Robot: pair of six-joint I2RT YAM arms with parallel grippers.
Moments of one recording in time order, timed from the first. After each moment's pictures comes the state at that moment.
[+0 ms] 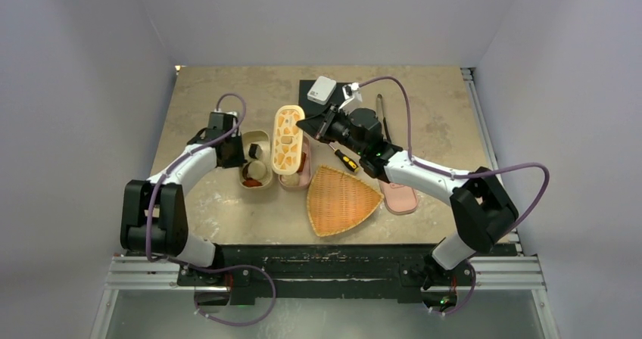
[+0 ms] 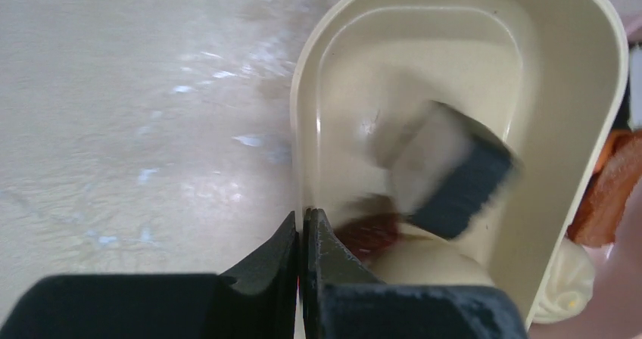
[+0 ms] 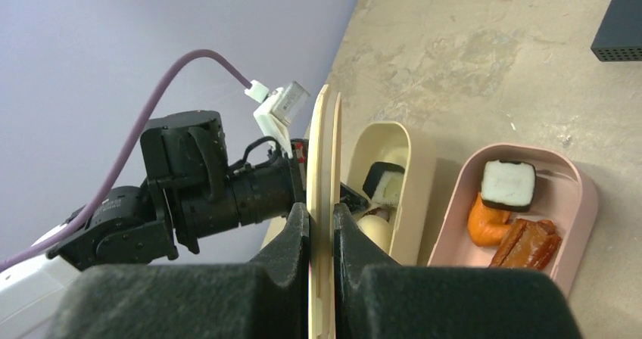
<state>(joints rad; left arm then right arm) -0.09 1.47 0.88 -0.41 -0.01 -0.27 0.71 1.58 1.00 0.49 -0.11 0.92</state>
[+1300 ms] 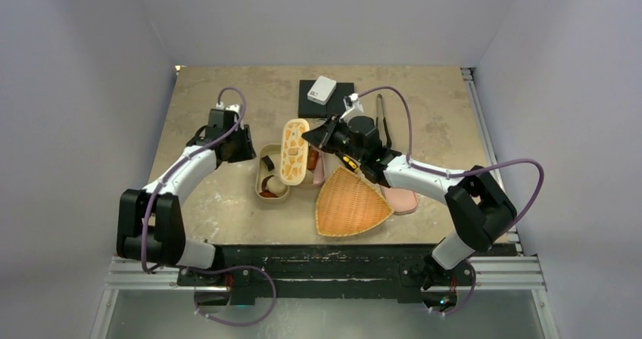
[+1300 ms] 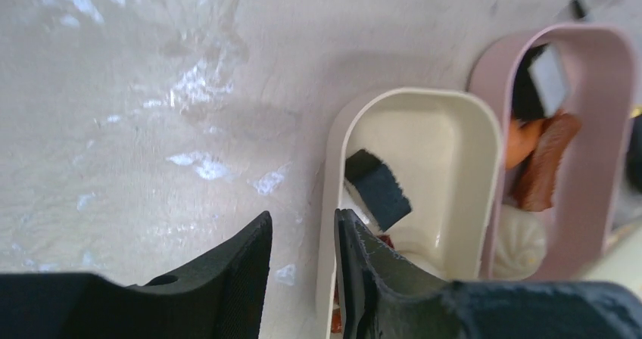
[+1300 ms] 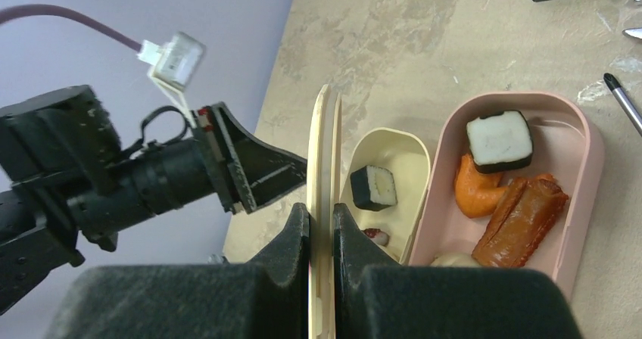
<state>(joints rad) -0.16 1.44 0.90 -0.40 0.05 -0.31 0.71 1.59 0.93 0.45 -0.07 0.92</state>
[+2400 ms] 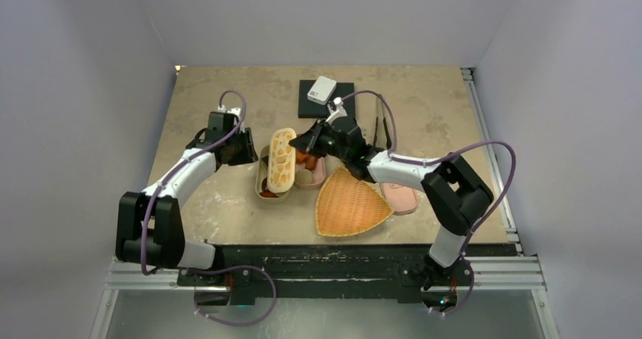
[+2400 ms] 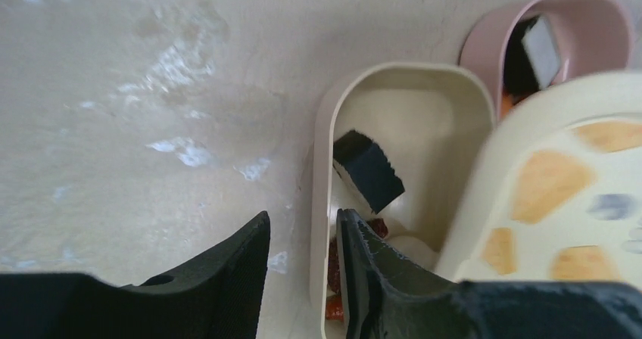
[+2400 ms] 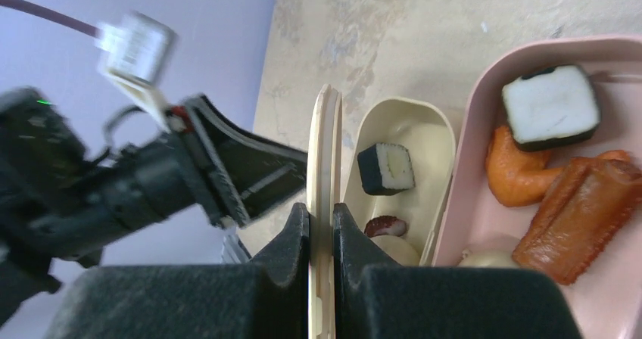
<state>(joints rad) -0.14 1.38 0.88 -0.38 0.08 -0.30 0.75 1.77 1.03 0.46 -0.14 1.01</state>
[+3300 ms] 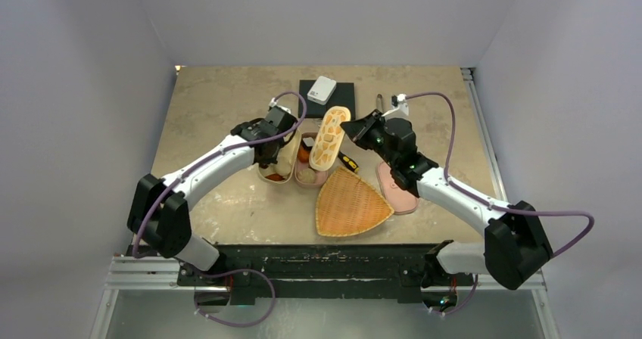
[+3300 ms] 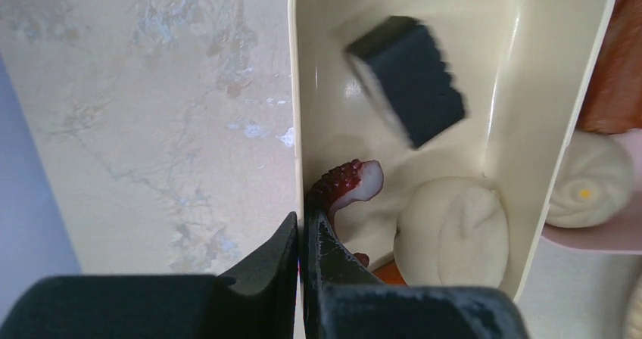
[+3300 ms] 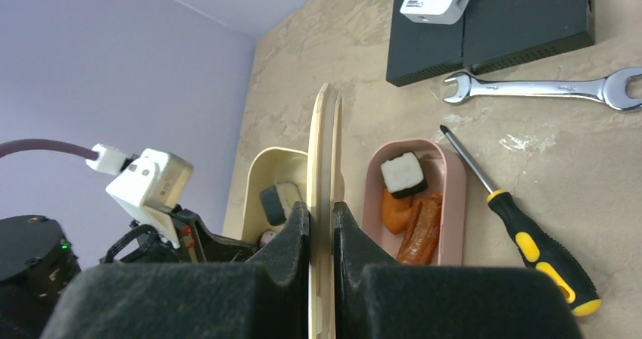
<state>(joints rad) -0.57 1.49 1.16 -0.74 -0.48 -0.24 0.58 1.29 0.79 0.31 0.10 0.93</state>
